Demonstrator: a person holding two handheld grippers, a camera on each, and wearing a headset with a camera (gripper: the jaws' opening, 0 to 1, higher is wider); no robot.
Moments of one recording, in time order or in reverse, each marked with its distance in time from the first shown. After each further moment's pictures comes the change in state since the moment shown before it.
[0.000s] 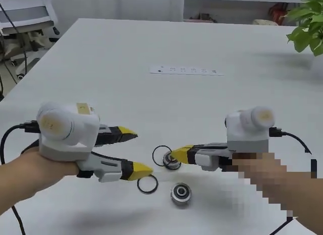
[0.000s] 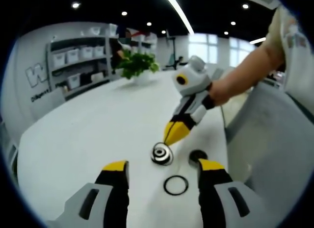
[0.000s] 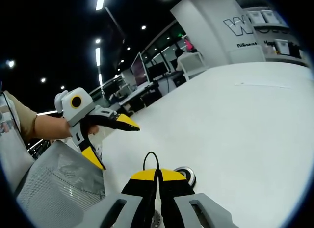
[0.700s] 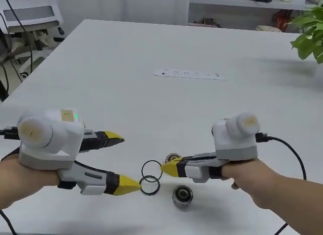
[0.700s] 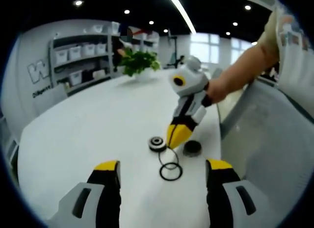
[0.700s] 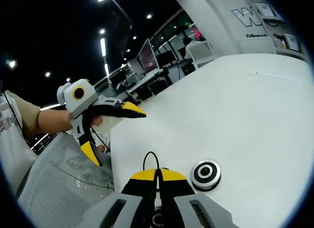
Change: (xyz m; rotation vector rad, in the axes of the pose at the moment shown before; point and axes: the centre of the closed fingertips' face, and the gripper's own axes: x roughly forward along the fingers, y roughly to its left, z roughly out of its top) left arm -0.023 -0.007 -0.016 -0.024 0.013 0.004; right arm 0.021 0.026 -0.020 -0.001 0.112 0.071
